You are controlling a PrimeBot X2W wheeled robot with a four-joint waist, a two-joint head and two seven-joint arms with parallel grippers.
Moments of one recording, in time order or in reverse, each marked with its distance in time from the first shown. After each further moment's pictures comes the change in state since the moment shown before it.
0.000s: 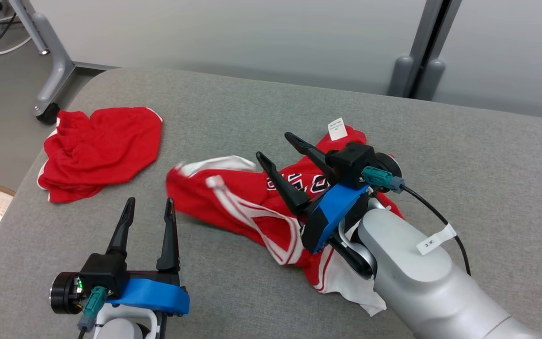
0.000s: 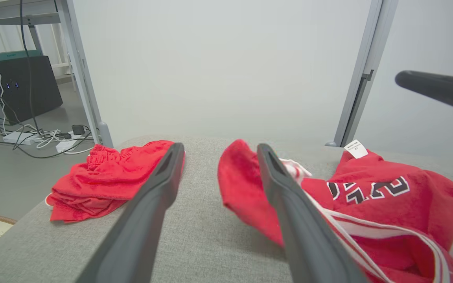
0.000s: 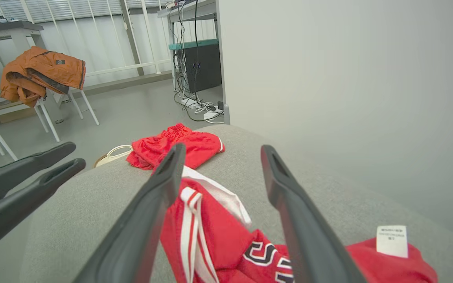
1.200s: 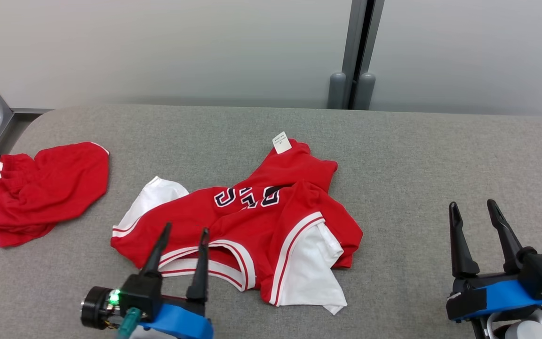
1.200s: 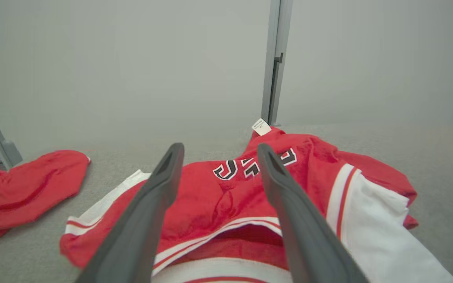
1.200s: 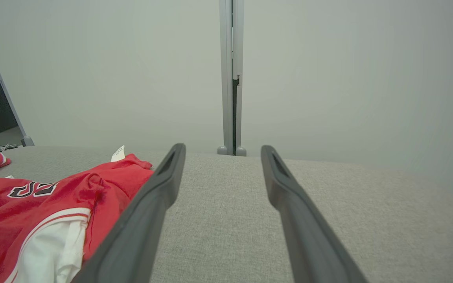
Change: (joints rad) left arm 0.069 0.000 -0.049 0.004 0.053 -0.039 0.000; right arm 0.698 -0.004 -0.849 -0.549 -0.455 0.000 -0.001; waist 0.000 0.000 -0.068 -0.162
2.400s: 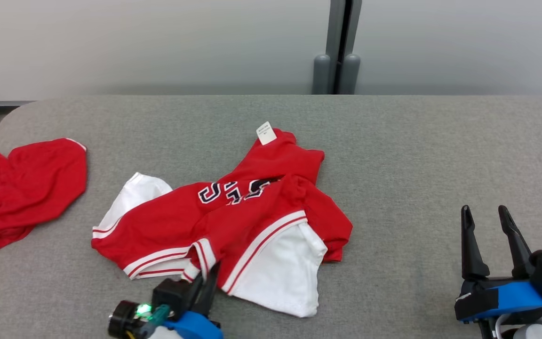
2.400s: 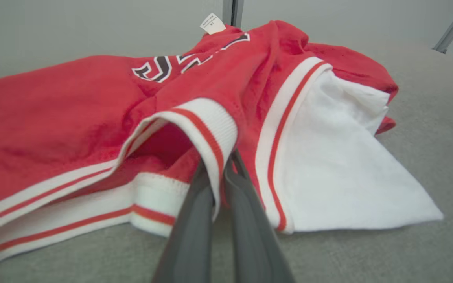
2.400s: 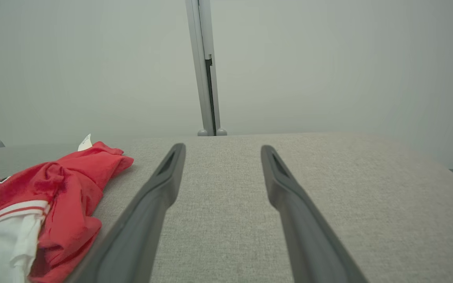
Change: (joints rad) left arm -0.135 0.020 -0.275 0.373 -0.150 0.009 -0.001; right arm -0.003 0.002 -0.031 0.027 0.047 0.000 0.000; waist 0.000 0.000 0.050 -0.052
